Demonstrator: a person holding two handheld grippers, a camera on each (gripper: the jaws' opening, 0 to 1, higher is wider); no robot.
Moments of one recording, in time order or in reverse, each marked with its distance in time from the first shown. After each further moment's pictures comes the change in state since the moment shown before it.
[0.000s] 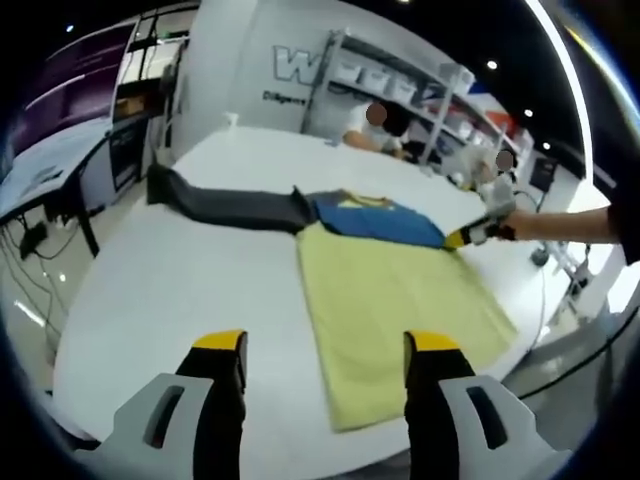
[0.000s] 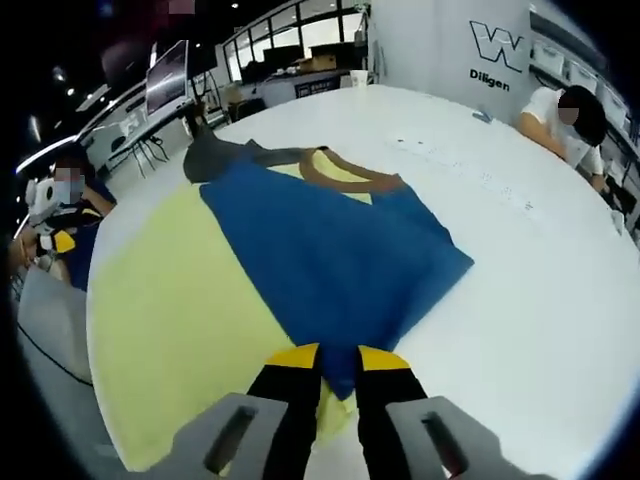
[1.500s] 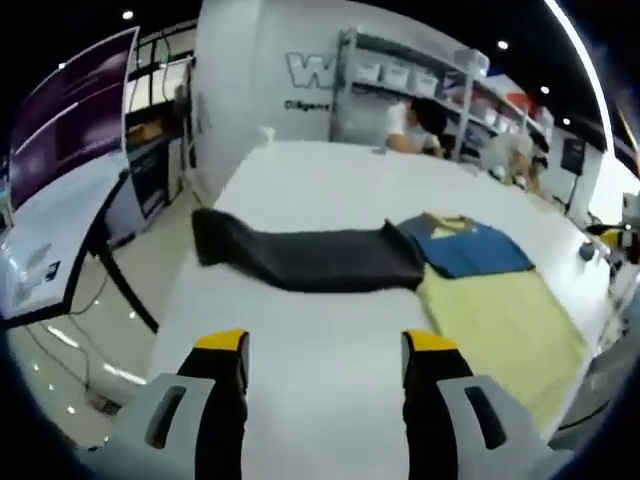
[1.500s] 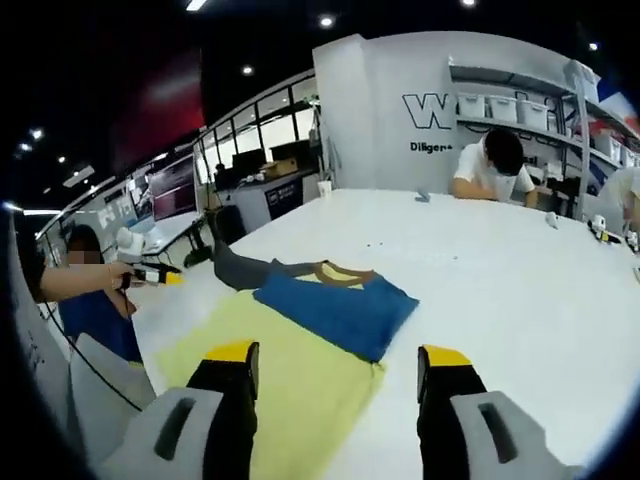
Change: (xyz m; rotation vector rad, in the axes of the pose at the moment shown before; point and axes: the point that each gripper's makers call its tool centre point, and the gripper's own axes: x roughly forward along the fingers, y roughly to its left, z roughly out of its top) left arm 0.058 0.140 0.083 0.057 -0.027 0.183; right arm -0.183 0.055 0.010 0.234 -0.455 -0.148
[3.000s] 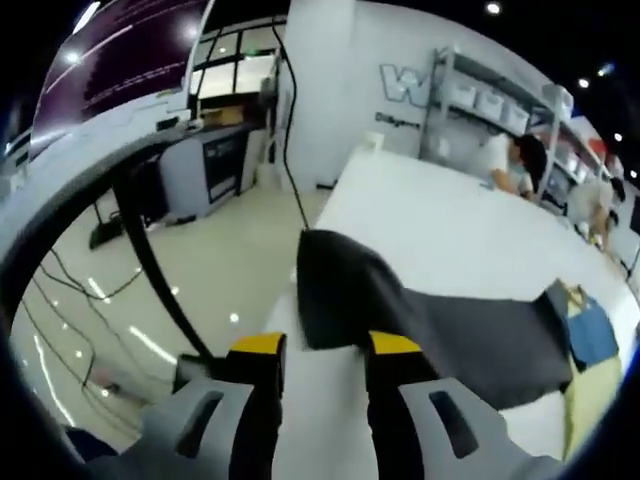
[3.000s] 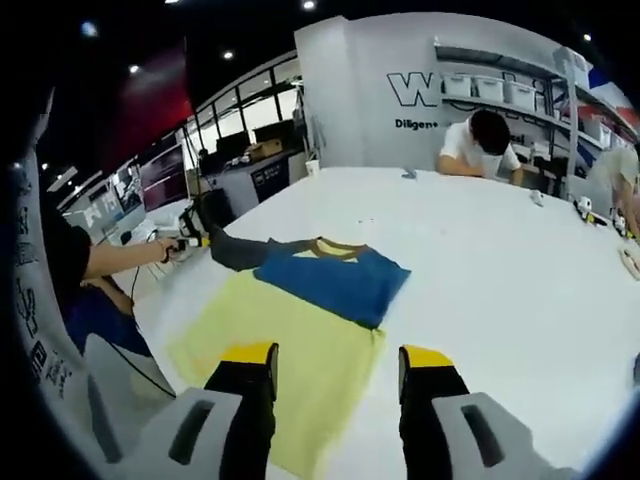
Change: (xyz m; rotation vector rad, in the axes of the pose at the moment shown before) left arm 0.109 0.132 0.036 -0.170 -0.067 0.281; right arm -0.031 0.014 -0.013 0.031 0.132 -0.071
